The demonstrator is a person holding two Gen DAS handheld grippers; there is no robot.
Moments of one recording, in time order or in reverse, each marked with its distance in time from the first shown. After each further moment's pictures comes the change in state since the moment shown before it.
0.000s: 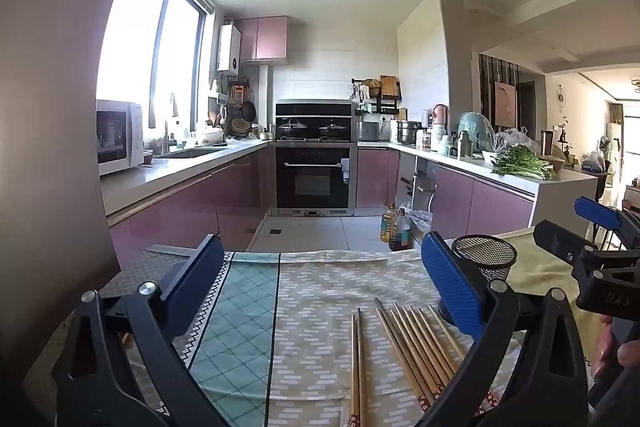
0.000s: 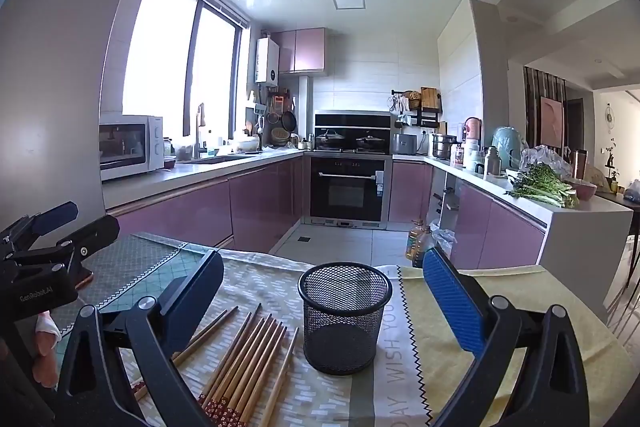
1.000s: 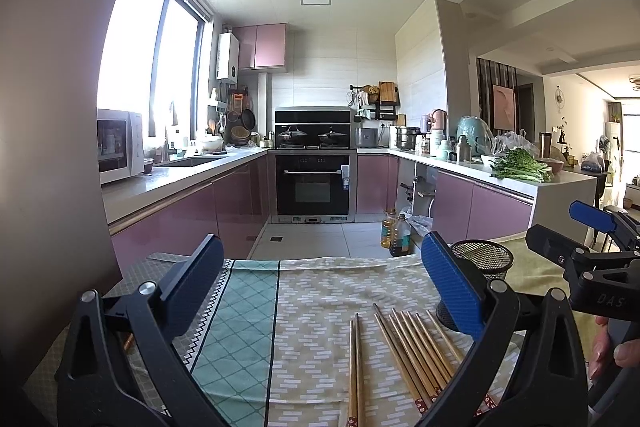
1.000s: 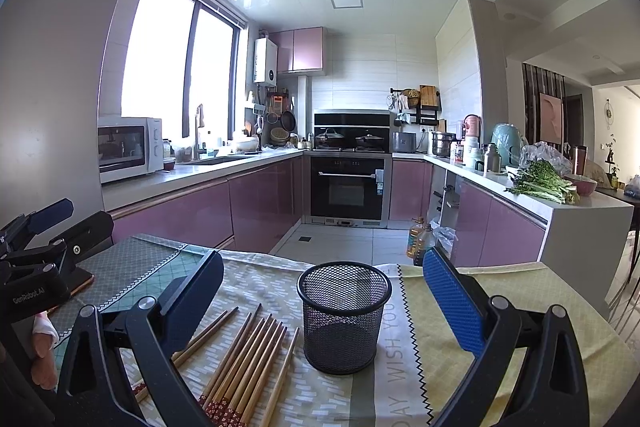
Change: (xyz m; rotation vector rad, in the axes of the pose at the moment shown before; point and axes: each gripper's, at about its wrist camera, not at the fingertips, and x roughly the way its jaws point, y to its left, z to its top) left arm -0.004 0.007 -0.012 -0.005 -0.048 -0.002; right arm 0.002 -0.001 -0.001 0.007 0.004 -0.002
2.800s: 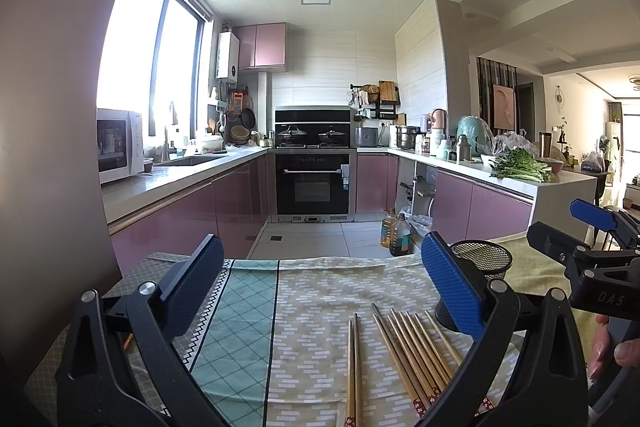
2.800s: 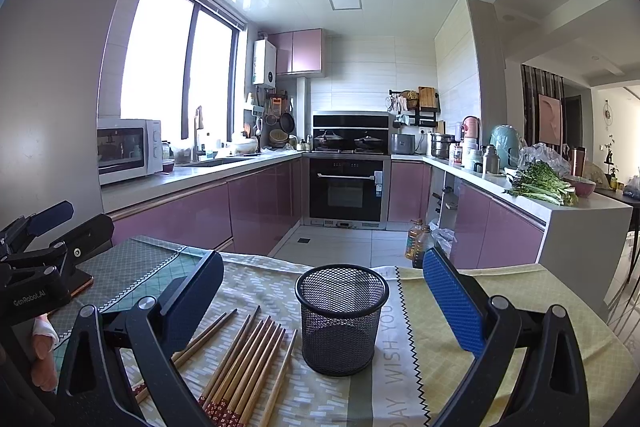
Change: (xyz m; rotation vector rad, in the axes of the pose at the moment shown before) left arm 0.000 -0.003 0.000 0.003 -0.005 0.001; right arm -0.002 -0.001 0.003 0.000 -0.008 -0.006
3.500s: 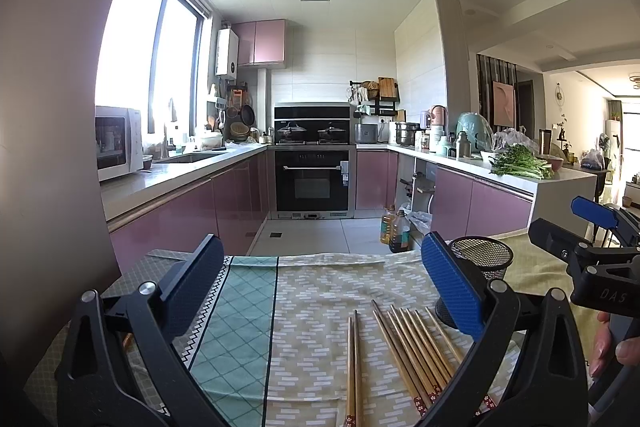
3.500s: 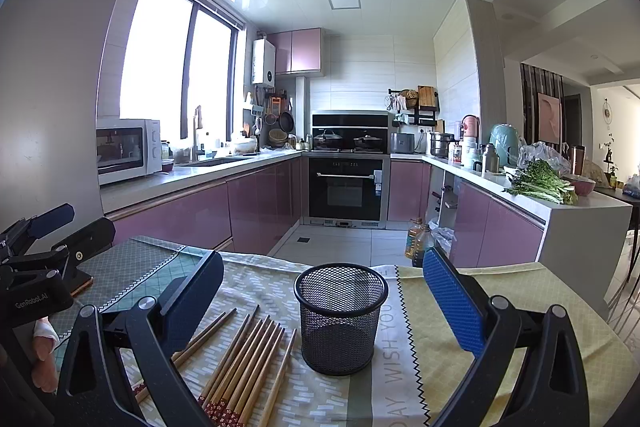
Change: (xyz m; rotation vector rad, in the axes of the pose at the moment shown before) left arm 0.000 0.000 -0.001 0.002 0.013 -0.003; right arm 0.000 -0.001 0.000 0.003 0.003 0.001
